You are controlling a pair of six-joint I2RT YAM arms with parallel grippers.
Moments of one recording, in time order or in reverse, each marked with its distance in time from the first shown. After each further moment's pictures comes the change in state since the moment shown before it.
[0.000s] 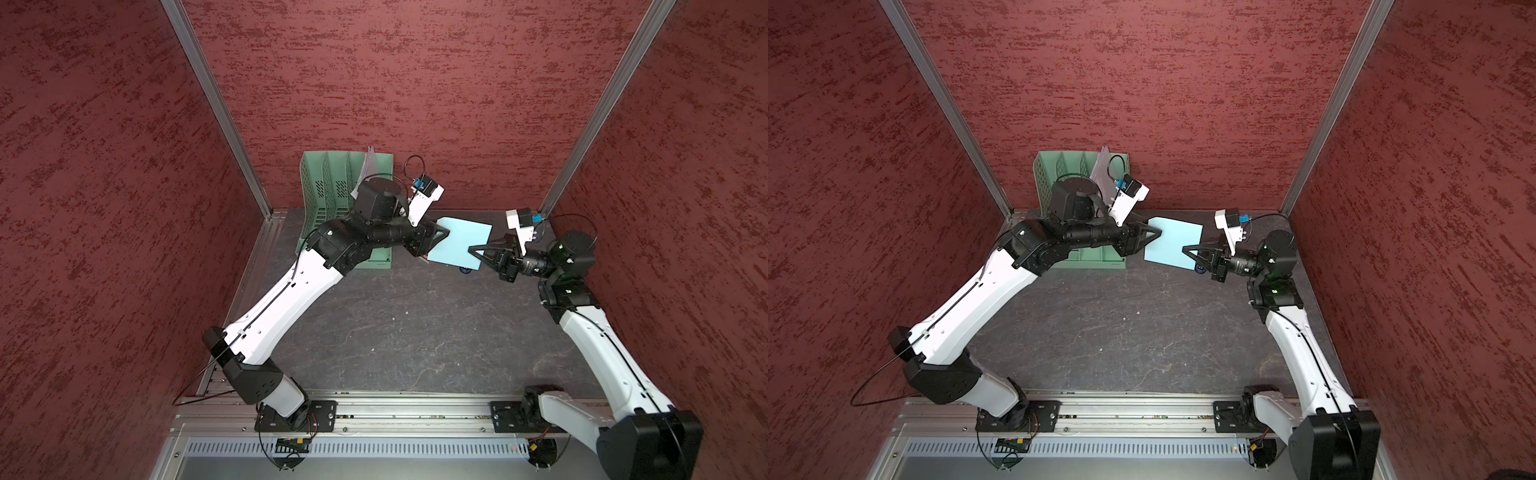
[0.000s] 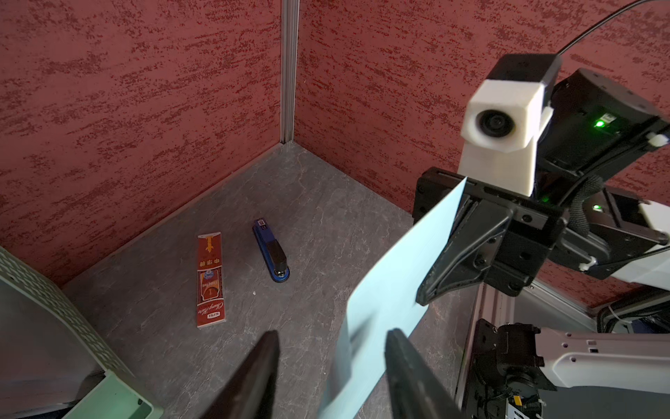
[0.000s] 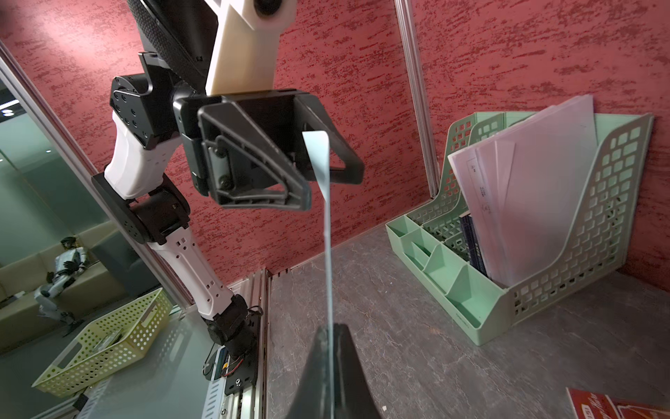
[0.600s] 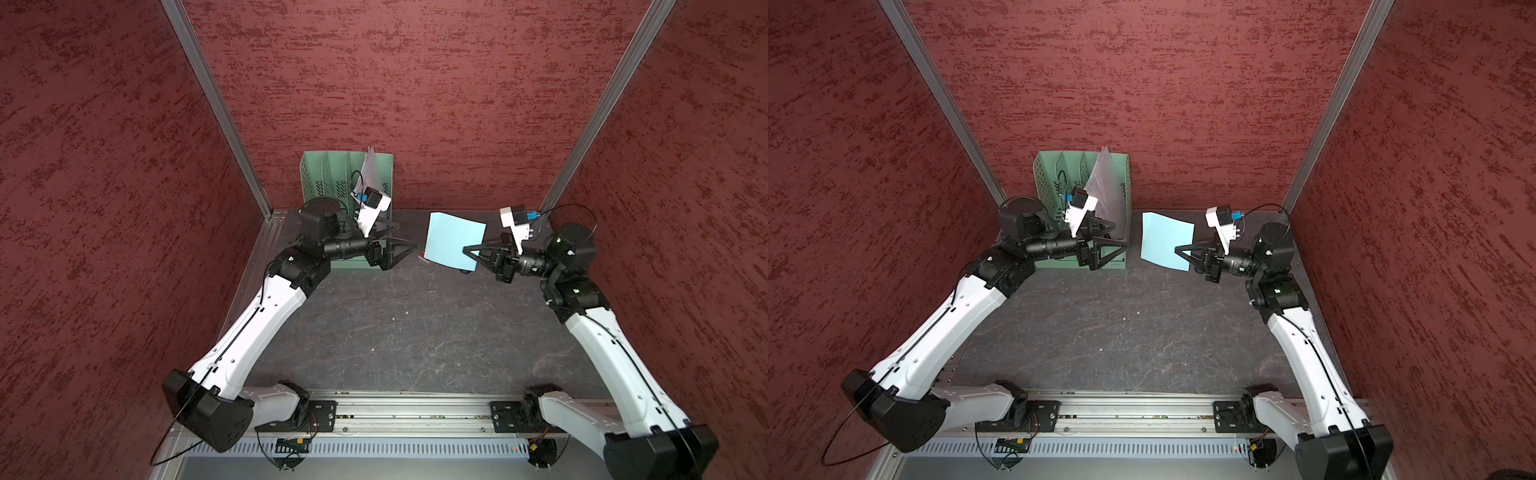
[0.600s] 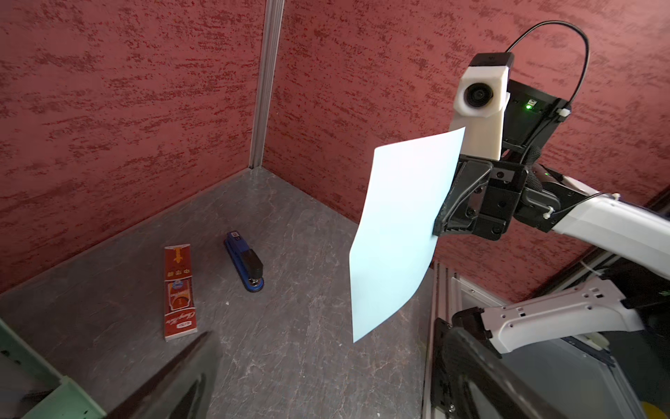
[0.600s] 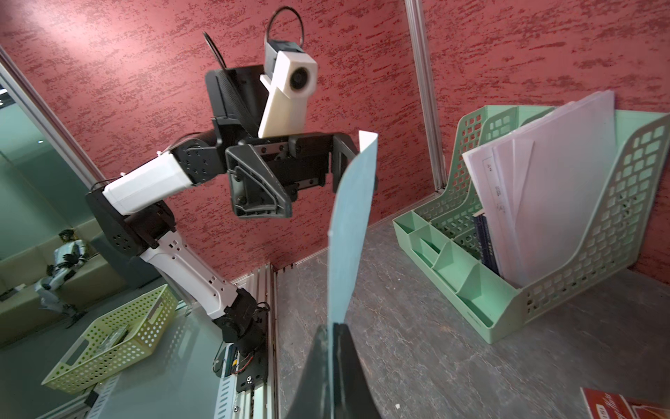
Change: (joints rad) left arm 0.309 -0.286 -0.542 0.438 0.498 -0.116; right arm 0.106 -0.010 0.151 -0.290 0.063 -0.117
